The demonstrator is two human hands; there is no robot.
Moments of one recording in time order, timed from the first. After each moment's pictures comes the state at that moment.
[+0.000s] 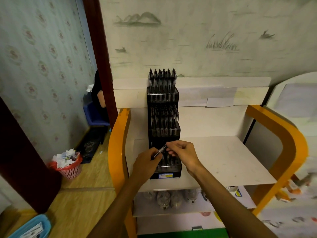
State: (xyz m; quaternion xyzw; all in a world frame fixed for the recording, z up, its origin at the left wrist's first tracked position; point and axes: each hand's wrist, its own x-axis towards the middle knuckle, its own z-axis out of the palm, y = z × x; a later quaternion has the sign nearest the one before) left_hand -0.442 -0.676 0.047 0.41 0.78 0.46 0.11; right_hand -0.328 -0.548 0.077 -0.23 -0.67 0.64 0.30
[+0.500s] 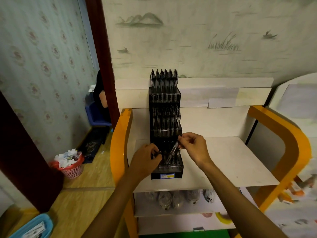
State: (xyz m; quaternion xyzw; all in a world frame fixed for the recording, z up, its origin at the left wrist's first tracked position) left_hand -0.454 -0.687 0.063 0.46 0.80 0.39 0.00; right_hand -0.323 -0.519 0.089 -0.25 -0.72 0.53 0.38
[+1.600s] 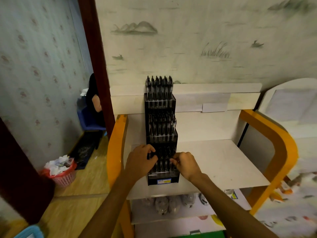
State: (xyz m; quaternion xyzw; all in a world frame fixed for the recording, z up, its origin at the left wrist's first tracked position) left_hand -0.468 -0.680 0.083 0.48 0.81 0.35 -0.01; right_hand -0.326 -0.521 0.052 -0.29 -0.92 0.19 0.17
